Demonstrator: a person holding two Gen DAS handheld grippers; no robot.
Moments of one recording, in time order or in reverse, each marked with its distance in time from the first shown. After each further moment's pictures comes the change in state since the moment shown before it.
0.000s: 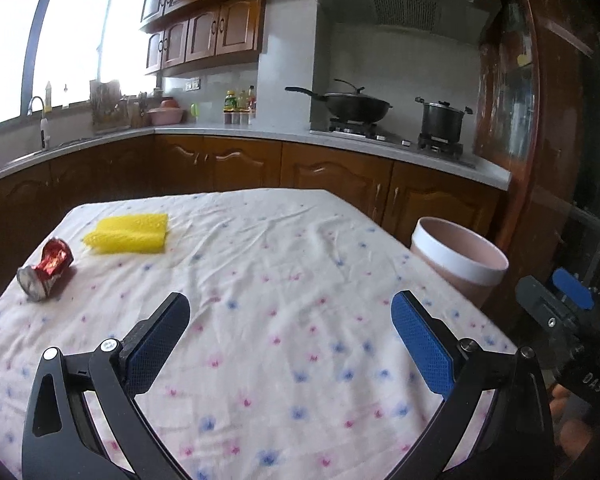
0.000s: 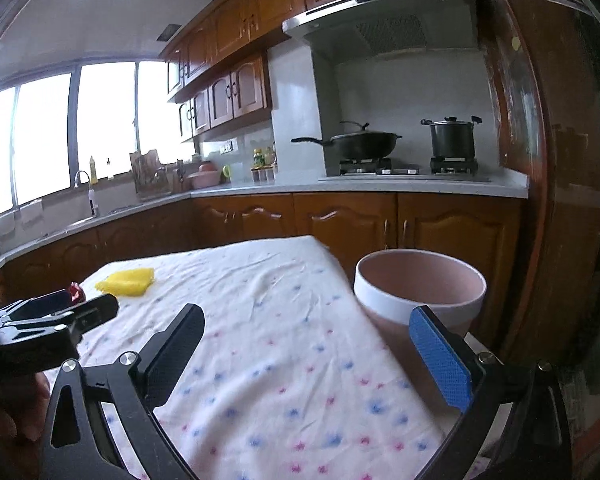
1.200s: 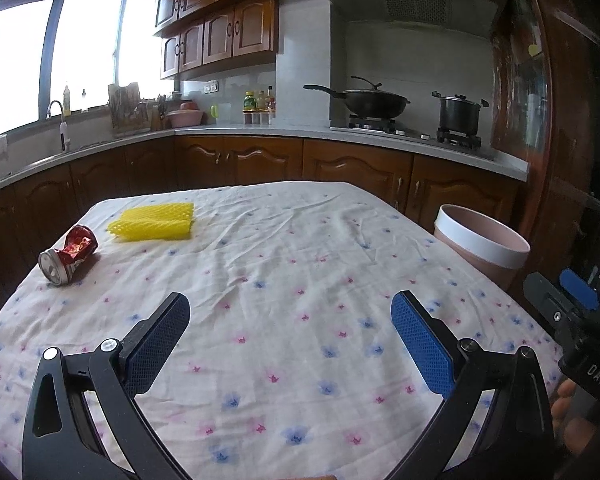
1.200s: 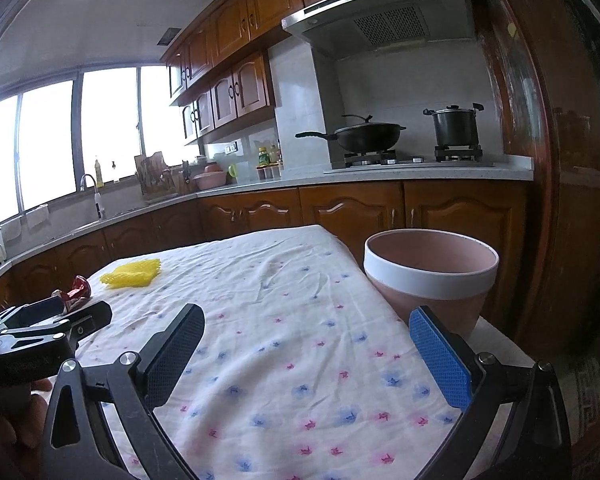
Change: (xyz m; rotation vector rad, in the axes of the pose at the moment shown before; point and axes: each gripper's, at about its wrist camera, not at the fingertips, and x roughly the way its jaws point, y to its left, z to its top) left arm -0.006 0.006 -0.023 0.014 -0.013 0.084; right arm 0.003 -0.003 -0.033 0.037 -0.007 0.031
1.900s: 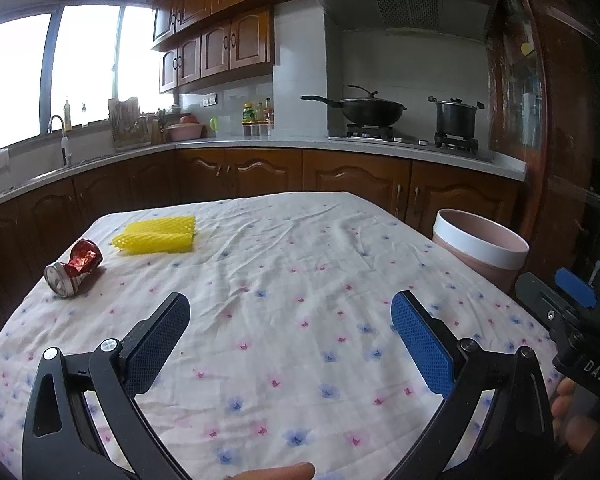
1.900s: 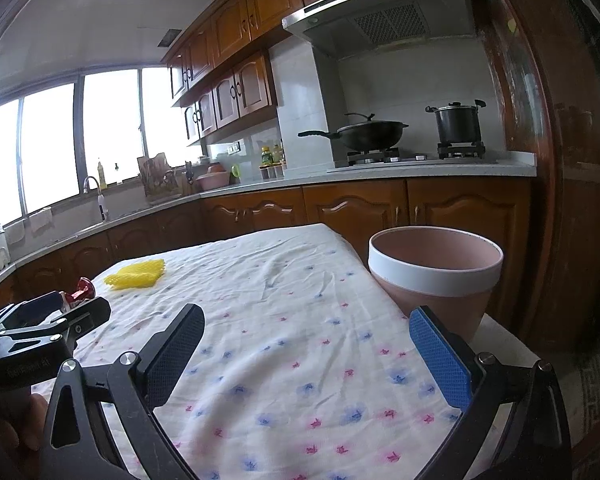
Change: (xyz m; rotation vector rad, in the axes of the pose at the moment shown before) left arm -0.009 -0.006 -0.001 0.029 -0.042 0.011; right arm 0.001 0.004 0.000 0.012 0.003 0.018
